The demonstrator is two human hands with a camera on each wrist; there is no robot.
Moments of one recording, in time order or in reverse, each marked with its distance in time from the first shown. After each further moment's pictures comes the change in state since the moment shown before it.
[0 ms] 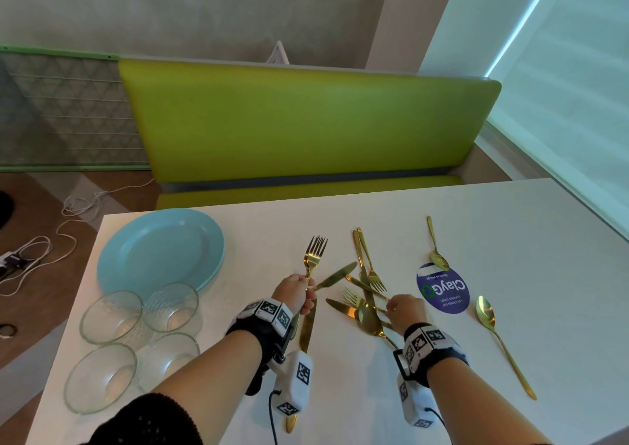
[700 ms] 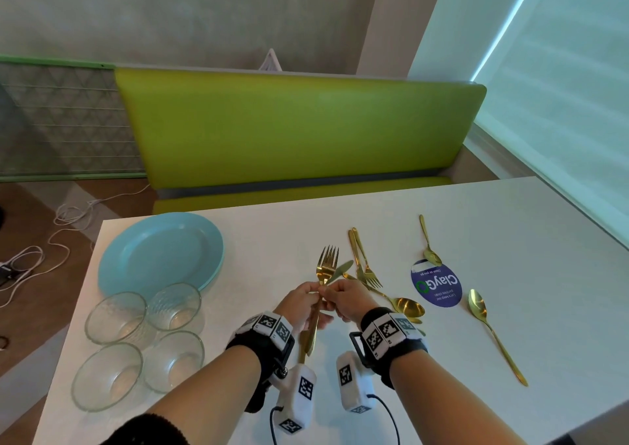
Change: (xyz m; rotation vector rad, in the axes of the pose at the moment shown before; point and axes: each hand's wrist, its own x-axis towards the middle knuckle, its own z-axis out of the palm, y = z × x) left_hand -0.025 -0.012 0.008 -0.109 -0.204 0.019; right_hand -0.044 -0.076 0.007 0.597 -0.288 -0.248
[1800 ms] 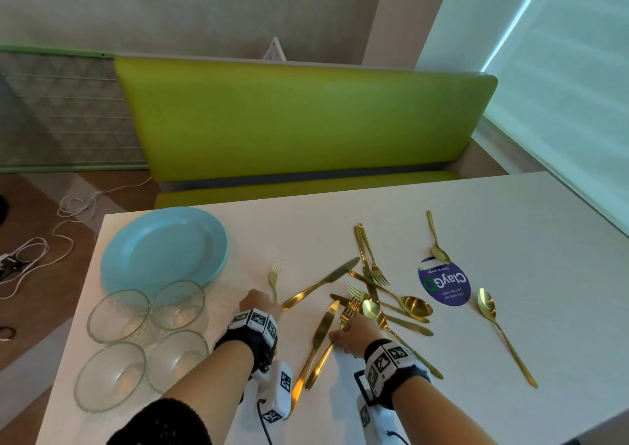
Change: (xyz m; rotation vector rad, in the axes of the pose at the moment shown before) left_hand 0.018 -0.016 -0.061 0.735 0.533 -0.210; right_hand 0.005 0.059 0.027 -0.522 -0.054 0.218
